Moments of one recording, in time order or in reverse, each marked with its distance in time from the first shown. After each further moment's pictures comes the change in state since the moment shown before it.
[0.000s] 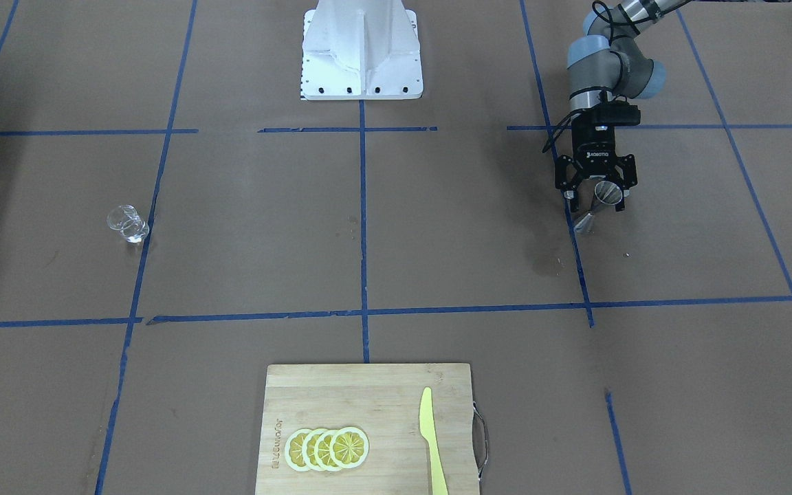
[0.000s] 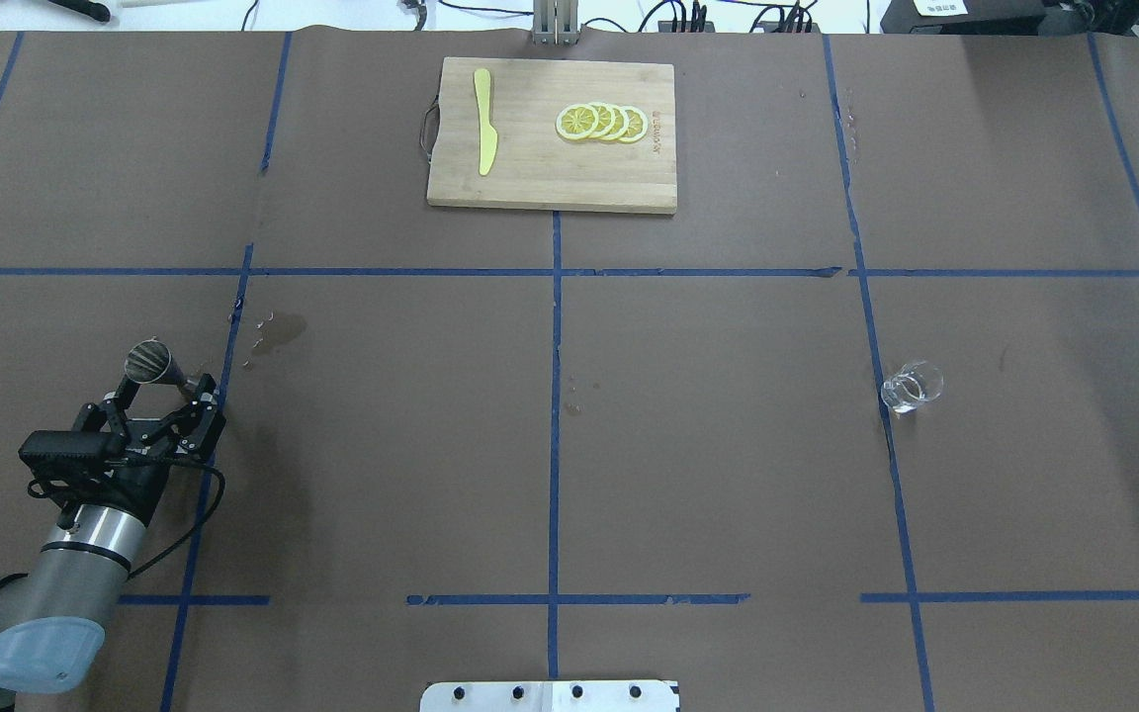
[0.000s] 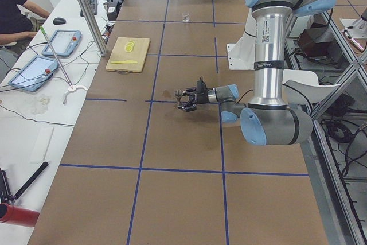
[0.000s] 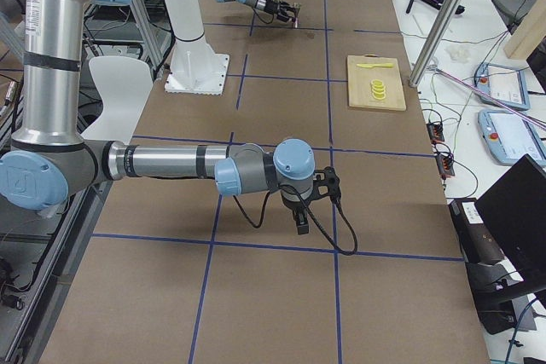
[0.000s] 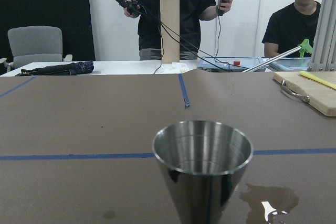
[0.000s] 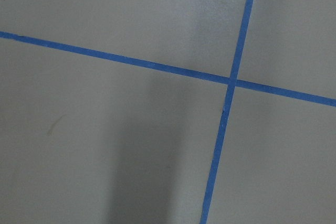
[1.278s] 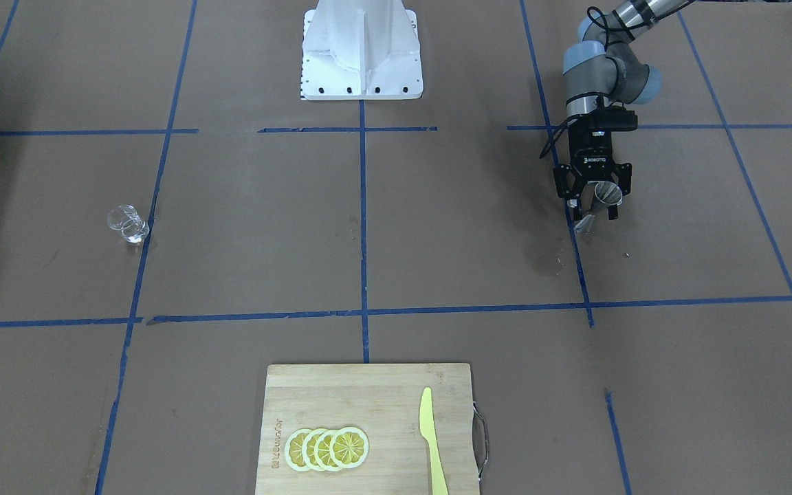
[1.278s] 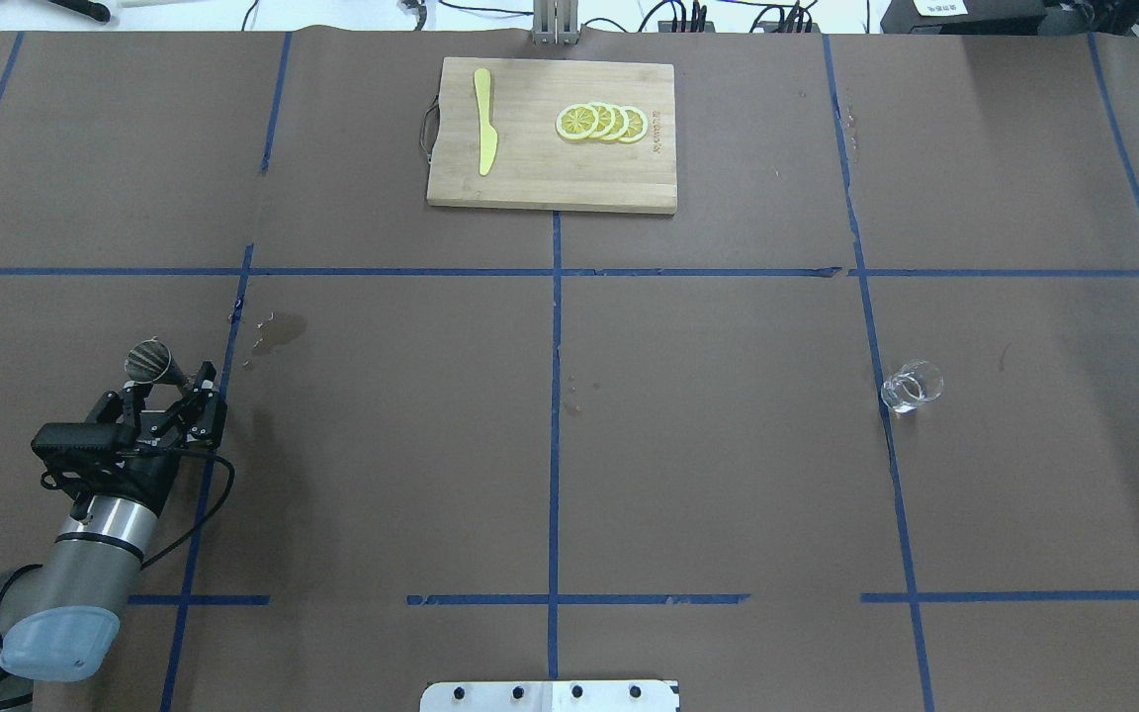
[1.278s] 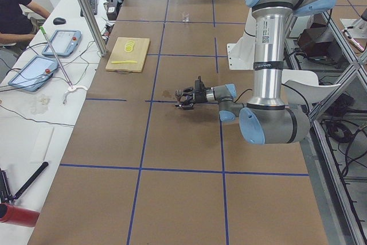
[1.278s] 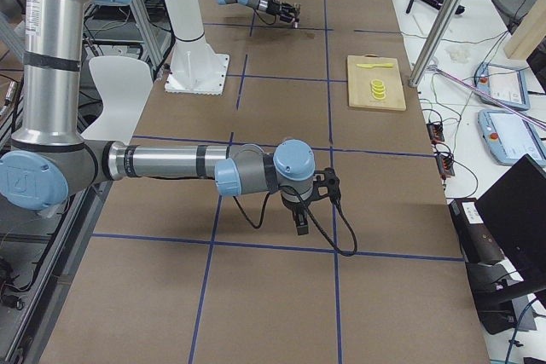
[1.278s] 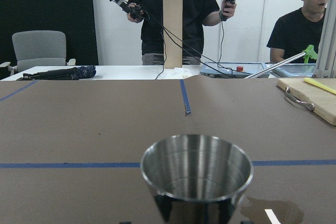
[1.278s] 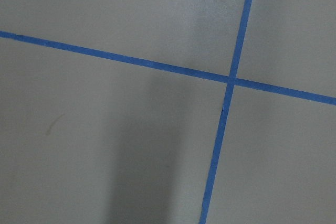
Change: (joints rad) left arm -0.014 -0.031 0.026 0.000 -0.001 0.000; right arm 0.000 0.000 -0.003 -0.001 0.000 0.000
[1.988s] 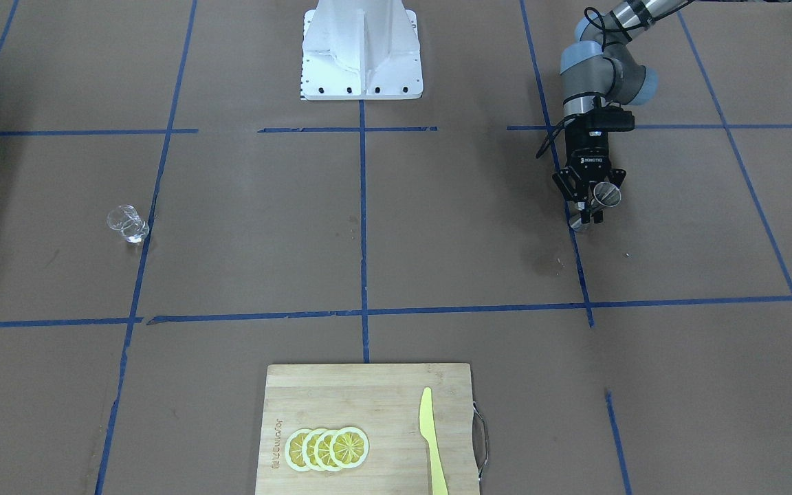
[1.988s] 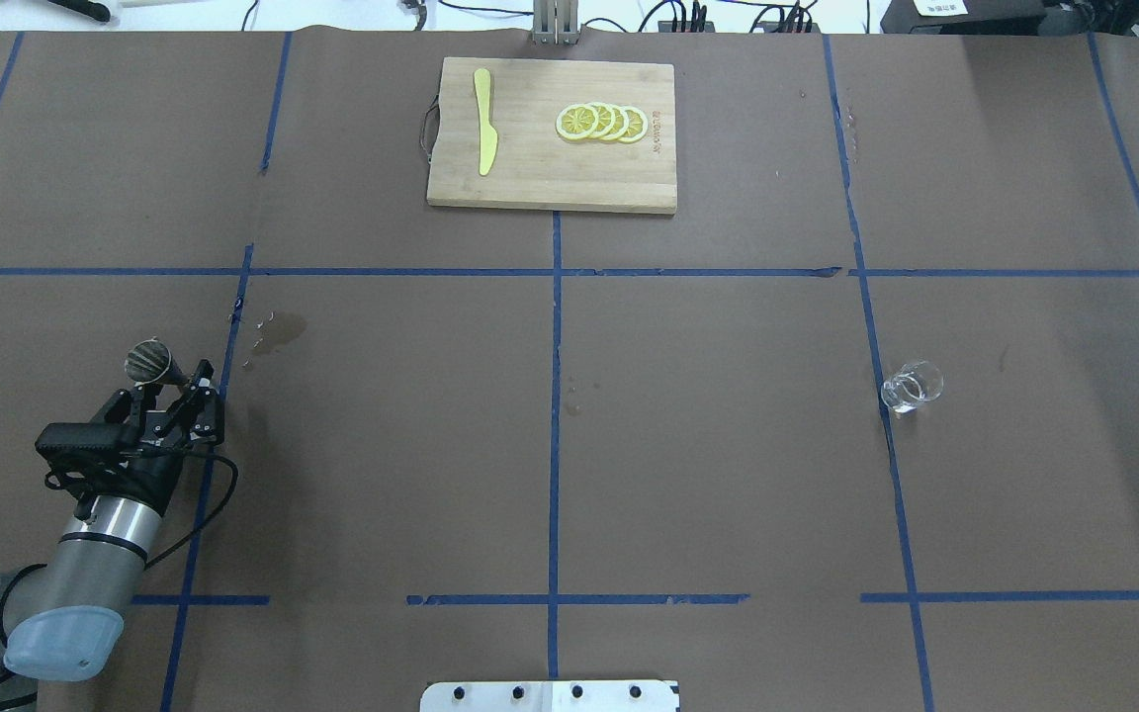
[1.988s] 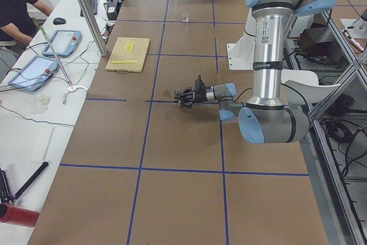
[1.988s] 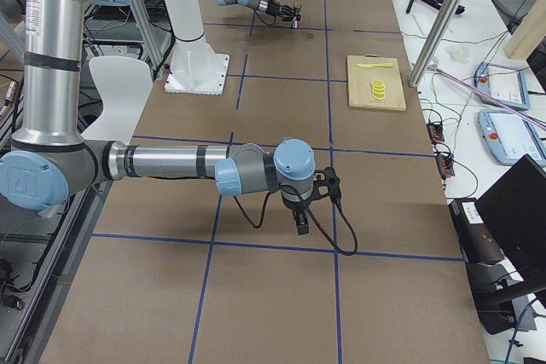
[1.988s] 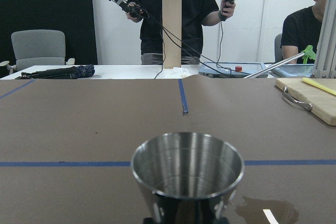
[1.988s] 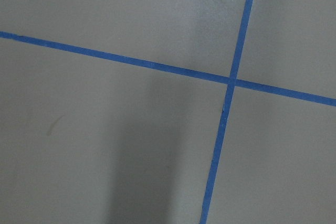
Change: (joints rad) left arm 0.001 -0.014 0.002 -0.016 0.000 0.000; right arm 0.000 0.001 0.001 0.001 0.000 0.000
